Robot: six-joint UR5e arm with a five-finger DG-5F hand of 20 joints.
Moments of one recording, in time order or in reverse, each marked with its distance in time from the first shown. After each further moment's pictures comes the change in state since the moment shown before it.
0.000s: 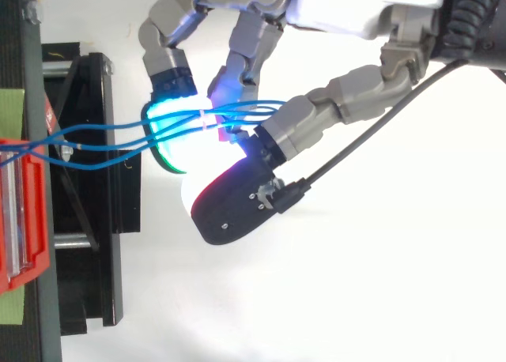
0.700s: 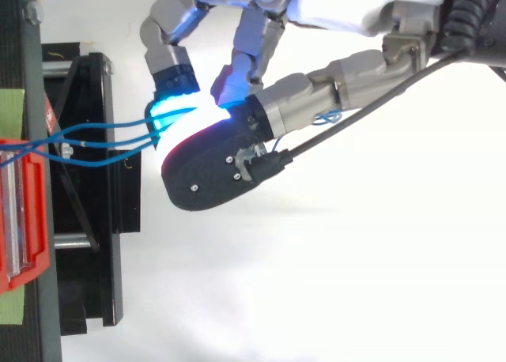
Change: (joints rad) arm 0.000 0.000 0.001 -0.004 -0.004 0.002
